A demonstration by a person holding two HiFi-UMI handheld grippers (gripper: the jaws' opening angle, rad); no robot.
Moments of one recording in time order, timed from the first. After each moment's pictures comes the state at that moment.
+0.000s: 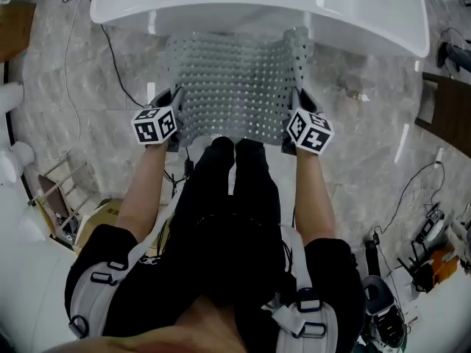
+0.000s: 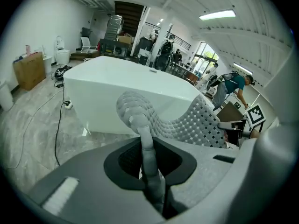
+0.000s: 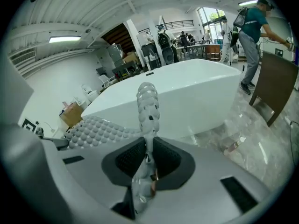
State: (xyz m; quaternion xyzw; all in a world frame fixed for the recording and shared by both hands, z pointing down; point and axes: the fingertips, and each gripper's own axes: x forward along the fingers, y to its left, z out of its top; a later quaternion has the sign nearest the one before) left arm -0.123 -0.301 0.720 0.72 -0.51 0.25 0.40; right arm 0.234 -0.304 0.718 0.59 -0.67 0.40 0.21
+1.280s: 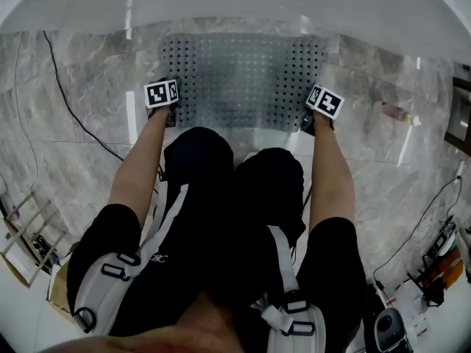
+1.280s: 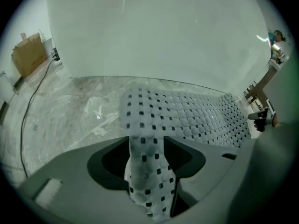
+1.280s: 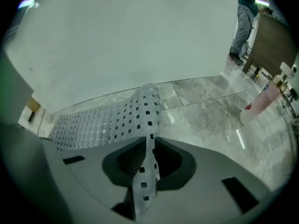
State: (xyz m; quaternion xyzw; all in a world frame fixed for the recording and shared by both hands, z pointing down) left arm -0.157 -0.359 1.293 0.63 -0.53 0.39 0.42; right arm 0.367 -0.328 1.272 0.63 -0.53 0.46 0.33
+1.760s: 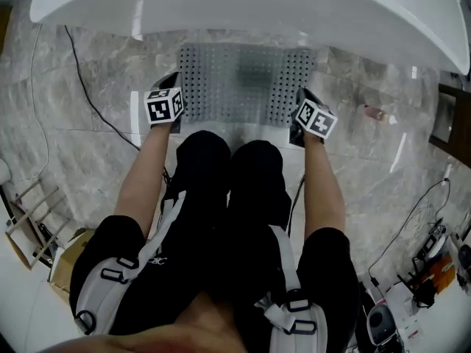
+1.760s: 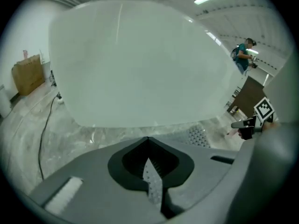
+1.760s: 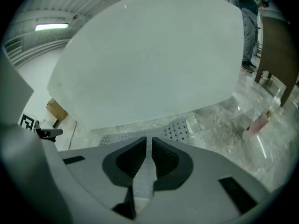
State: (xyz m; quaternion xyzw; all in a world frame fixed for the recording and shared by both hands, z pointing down) left arm -0.127 -0.383 1.070 0.71 -0.54 0.30 0.34; right arm 0.287 -0.345 1.093 0.59 -0.64 0.44 0.24
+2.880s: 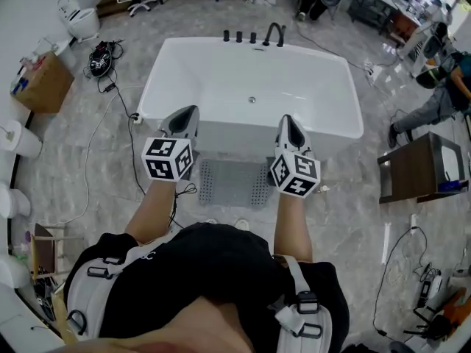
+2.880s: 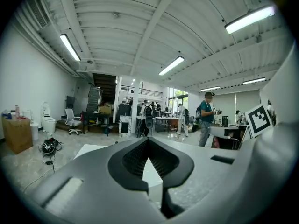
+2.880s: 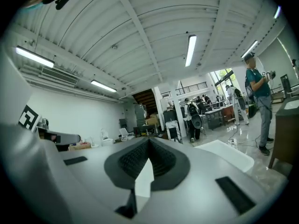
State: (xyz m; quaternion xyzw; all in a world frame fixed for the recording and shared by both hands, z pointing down) left arm -0.044 -0.336 0.246 0.84 -0.53 0.05 0.08; right arm 0.199 -0.326 0.250 0.62 -0.78 0.09 -0.04
